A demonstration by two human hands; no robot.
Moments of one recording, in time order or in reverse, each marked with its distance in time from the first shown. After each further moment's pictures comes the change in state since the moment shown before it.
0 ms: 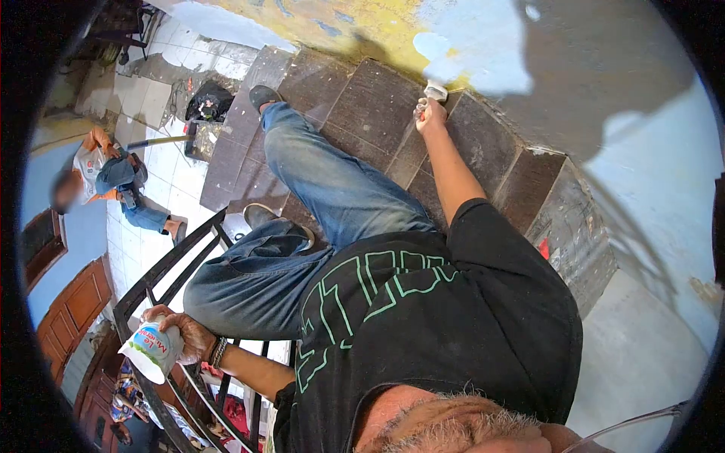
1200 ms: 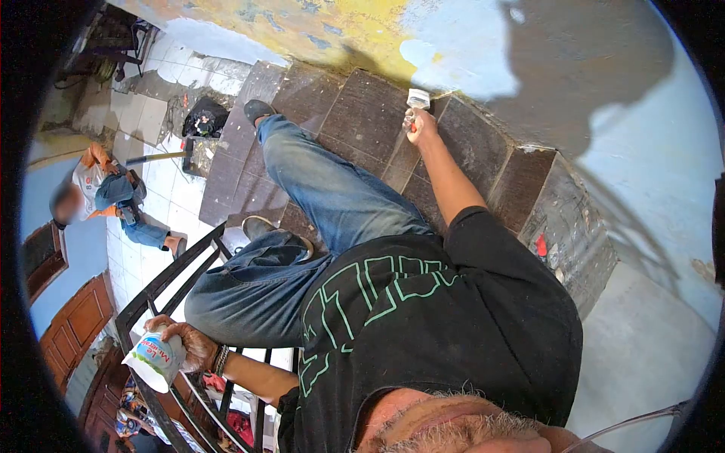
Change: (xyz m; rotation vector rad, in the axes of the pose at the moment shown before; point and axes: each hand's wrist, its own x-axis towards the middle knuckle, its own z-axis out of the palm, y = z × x) left_hand 0.000 -0.003 0.000 0.034 -0.072 -0.004; right_hand -0.003 0.001 -0.017 -0.061 -0.225 0.088
